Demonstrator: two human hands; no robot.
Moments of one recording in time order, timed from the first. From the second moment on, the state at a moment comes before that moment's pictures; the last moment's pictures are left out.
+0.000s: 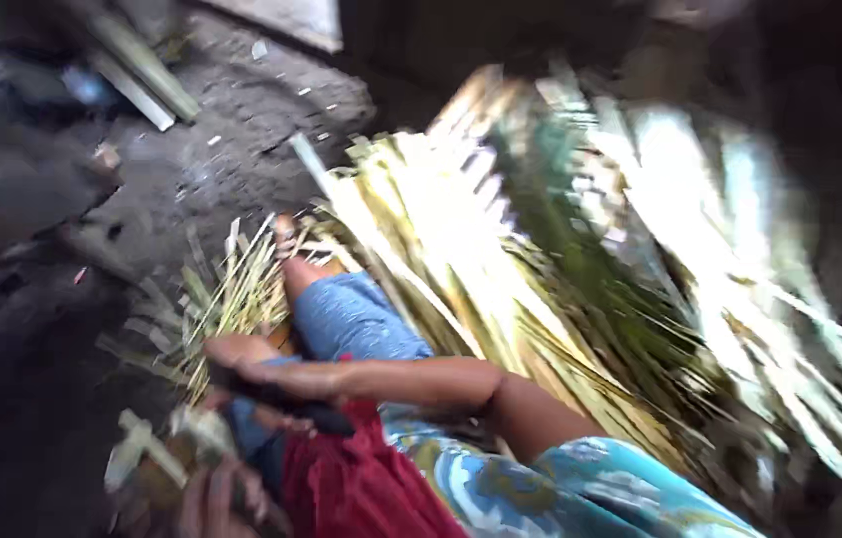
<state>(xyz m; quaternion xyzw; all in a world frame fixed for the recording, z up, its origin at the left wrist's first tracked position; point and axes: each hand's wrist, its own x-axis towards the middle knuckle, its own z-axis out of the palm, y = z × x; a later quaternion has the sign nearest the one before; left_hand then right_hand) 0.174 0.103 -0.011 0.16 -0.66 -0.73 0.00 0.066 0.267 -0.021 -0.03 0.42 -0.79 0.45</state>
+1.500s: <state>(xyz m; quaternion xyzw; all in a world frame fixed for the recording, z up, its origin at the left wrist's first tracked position) 0.195 0.110 -0.020 0.10 -0.54 -0.83 0.09 0.075 0.263 -0.024 -0.19 0.29 -0.70 0.62</state>
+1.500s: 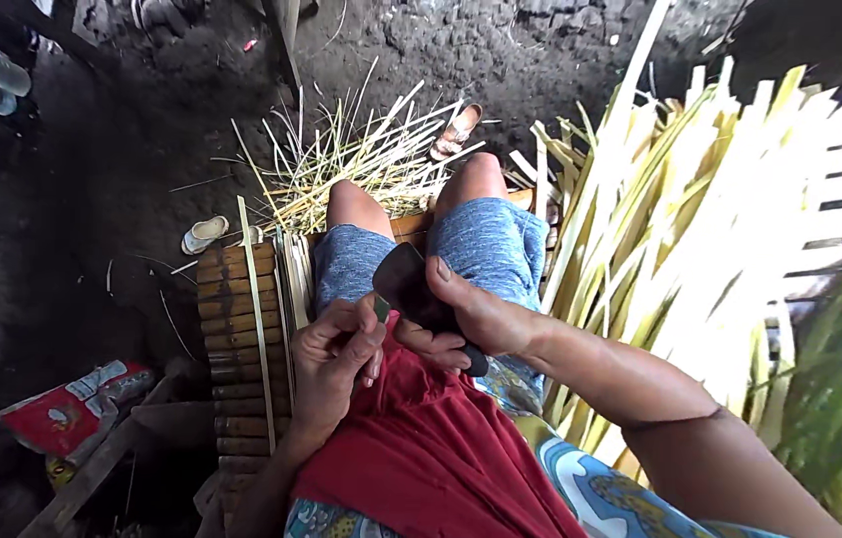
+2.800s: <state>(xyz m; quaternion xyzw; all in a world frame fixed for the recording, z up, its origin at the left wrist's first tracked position) 0.100 0.105 -0.050 0.29 -0.26 -0.92 0.06 0.041 0.244 -0.045 -0.36 0.72 -0.59 -0.06</state>
